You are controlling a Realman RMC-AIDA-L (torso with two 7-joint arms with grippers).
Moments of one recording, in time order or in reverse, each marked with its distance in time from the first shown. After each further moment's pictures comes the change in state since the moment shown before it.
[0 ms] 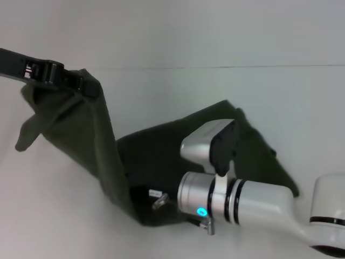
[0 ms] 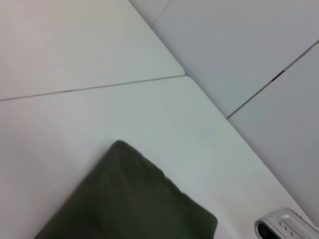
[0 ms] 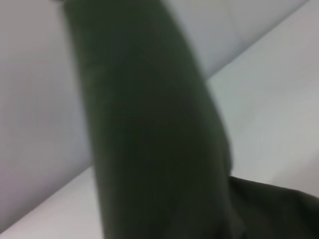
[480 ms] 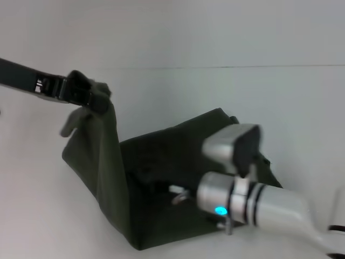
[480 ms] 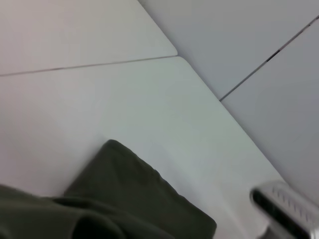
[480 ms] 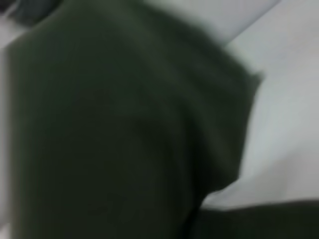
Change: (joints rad) left arm 0.006 -0.016 0.038 -0.049 0.003 -0.012 0.032; right arm -0.117 -0.021 0.176 -0.010 -0.150 0.033 0.002
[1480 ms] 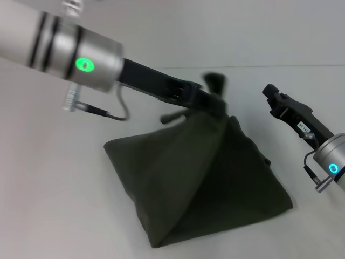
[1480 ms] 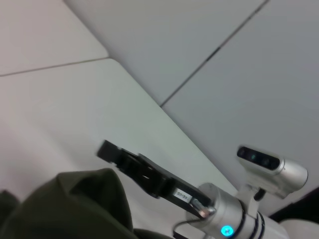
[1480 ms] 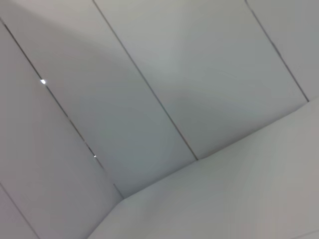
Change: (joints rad) left arm -0.169 -0.222 0.130 -0.075 -0.010 -0.219 -0.004; right arm -0.235 -0.010 0.403 -0.357 0.037 -0.386 0.065
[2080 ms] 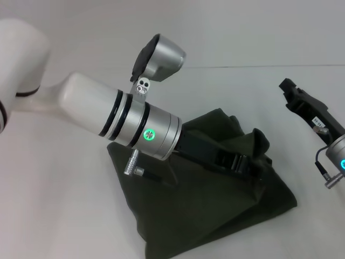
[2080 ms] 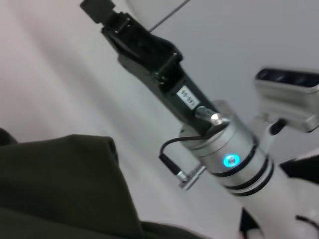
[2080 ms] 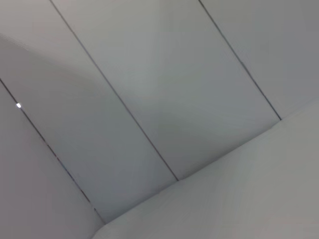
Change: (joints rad) left arm 0.004 -0.032 0.298 -0.374 -0.208 -0.248 0.044; right arm -0.011 -0.005 0.066 -0.013 0.009 -0.005 0.014
